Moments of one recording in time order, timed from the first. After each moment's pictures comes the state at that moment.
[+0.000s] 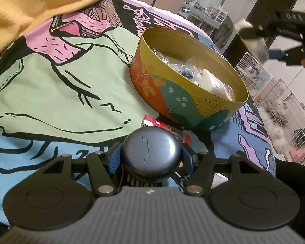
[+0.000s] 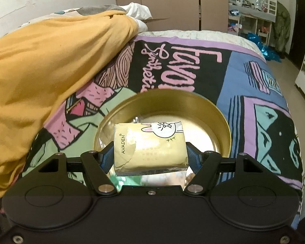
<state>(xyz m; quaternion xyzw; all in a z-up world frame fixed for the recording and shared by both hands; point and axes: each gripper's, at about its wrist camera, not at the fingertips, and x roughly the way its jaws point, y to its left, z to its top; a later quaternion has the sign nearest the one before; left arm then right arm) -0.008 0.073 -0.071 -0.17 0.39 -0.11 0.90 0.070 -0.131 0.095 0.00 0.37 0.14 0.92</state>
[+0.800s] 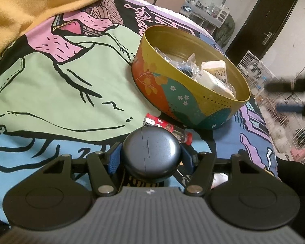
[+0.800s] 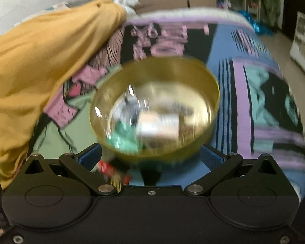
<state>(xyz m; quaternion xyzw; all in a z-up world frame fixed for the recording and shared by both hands) -0.009 0.073 -0.072 -0.16 0.39 -0.10 0.90 -0.002 -0.174 0.038 0.06 0.44 0.12 0.89</state>
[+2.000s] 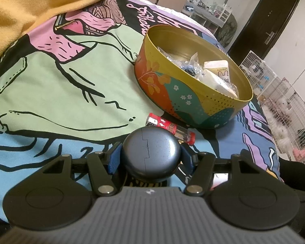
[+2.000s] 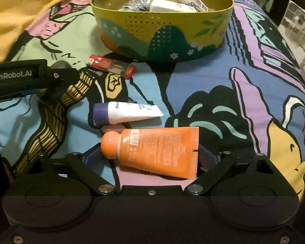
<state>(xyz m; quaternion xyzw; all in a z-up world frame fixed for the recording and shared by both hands) -0.009 0.075 -0.073 -0.16 0.39 -0.10 0.90 -0.088 -0.107 -0.065 -0.02 0.50 0.07 0.86</state>
